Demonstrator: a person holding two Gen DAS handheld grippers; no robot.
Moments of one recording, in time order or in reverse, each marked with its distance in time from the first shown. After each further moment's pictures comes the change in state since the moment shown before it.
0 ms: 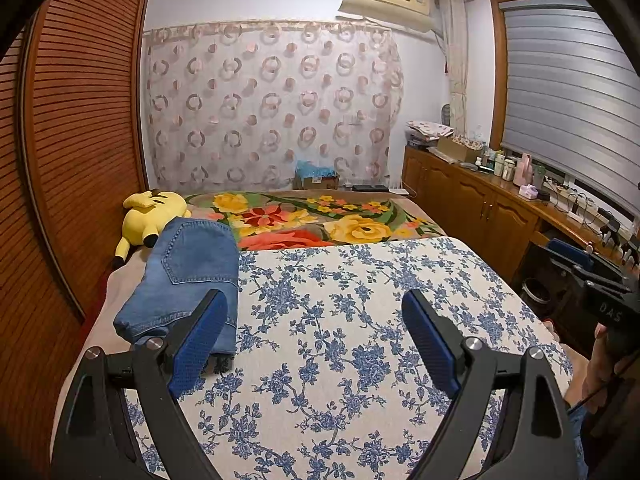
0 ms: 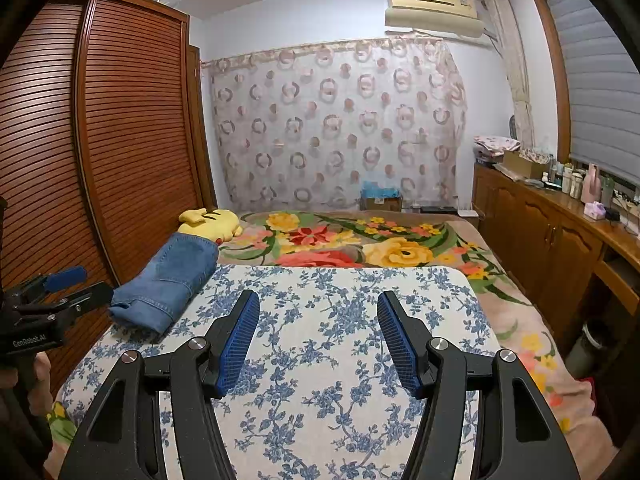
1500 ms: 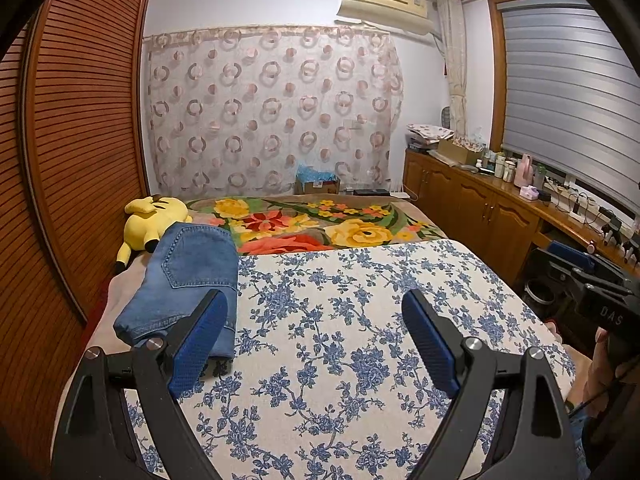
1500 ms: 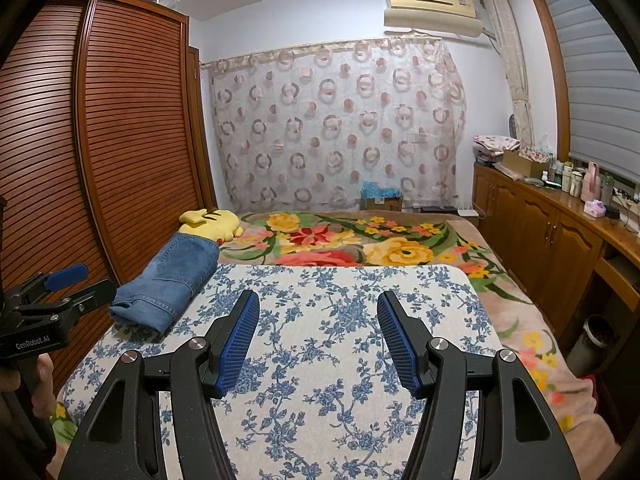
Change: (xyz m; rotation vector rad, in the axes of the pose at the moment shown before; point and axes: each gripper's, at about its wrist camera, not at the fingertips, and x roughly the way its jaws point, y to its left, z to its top) left arm -0.002 -0.001 0.002 0.005 -0.012 0.007; right arm 0.003 -0.006 0.002 -0.003 -0.002 0.007
